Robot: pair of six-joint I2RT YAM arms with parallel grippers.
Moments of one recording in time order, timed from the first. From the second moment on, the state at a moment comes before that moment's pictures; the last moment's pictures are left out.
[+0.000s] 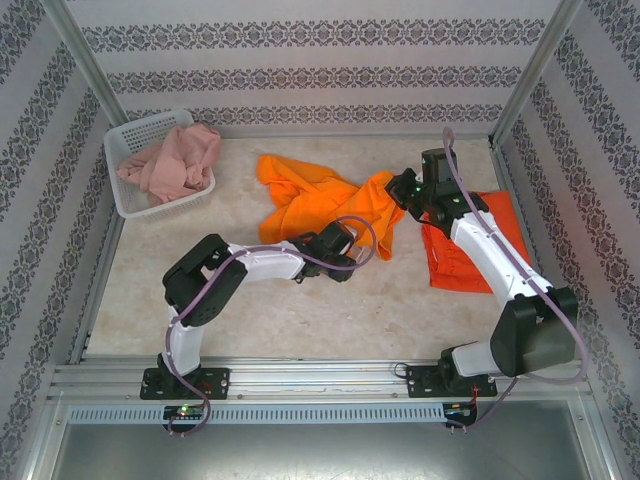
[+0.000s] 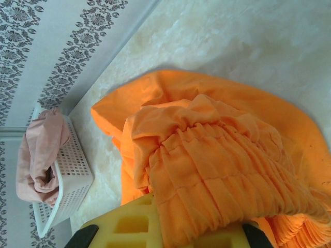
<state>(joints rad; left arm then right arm) -0.83 1.99 1.21 -0.19 -0.06 -0.30 0.20 1.40 1.14 -0.41 -0.25 0.95</state>
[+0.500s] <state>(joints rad) -0.75 1.90 1.15 -0.20 -0.10 -0.34 0.17 1.37 1.14 -0.40 -0.28 0.94</state>
